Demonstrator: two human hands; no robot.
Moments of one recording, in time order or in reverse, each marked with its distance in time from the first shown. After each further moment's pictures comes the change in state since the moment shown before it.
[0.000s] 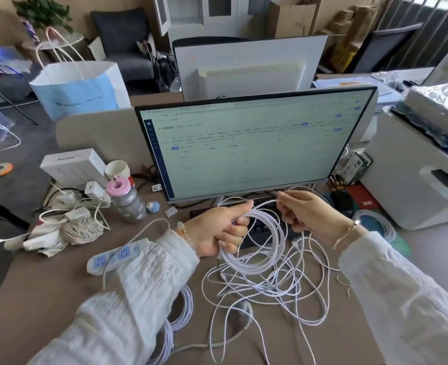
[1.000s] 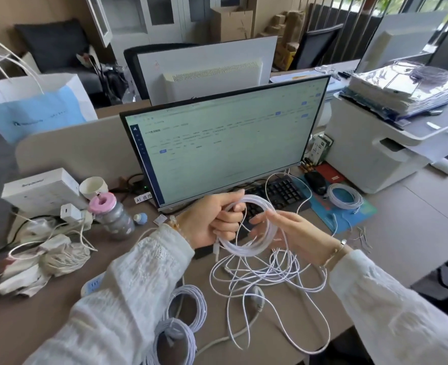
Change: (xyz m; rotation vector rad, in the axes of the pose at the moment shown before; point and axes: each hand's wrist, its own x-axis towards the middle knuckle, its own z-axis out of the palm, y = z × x) left_hand -0.029 0.004 -0.026 0.078 -0.282 0.062; right_hand -0.056 0.044 0.067 0.214 -0.093 -0.049
